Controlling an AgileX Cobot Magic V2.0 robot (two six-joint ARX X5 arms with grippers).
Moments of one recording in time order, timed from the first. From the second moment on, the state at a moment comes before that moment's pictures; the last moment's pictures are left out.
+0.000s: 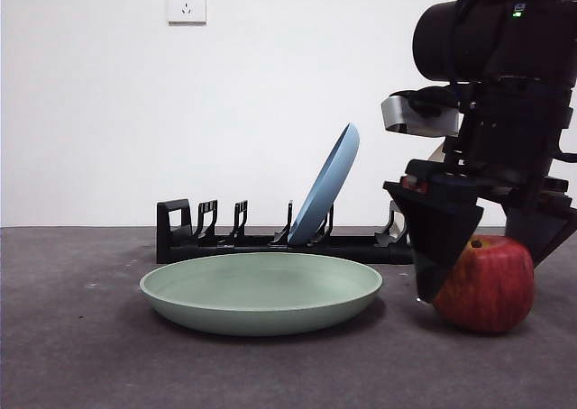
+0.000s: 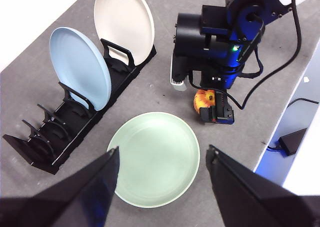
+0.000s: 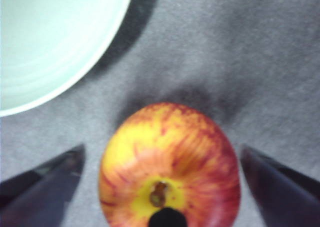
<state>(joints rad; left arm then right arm) -1.11 1.13 1.58 -1.10 -0.31 0.03 0.50 1.57 0.94 -0.65 -0.05 -0.07</state>
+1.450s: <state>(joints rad) -1.11 1.13 1.58 -1.10 -0.31 0.03 0.73 1.75 1.32 -0.61 -0.02 -0.04</state>
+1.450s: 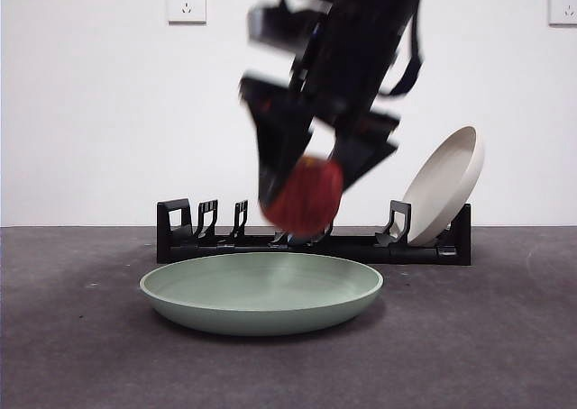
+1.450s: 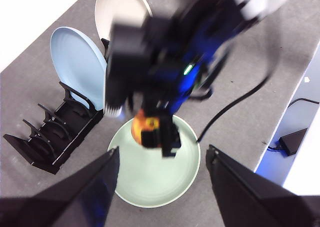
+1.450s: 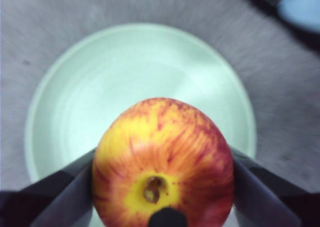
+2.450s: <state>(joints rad) -1.11 1.13 1.58 -1.10 -0.31 0.03 0.75 1.91 1.35 -0.61 -0.02 -0.04</state>
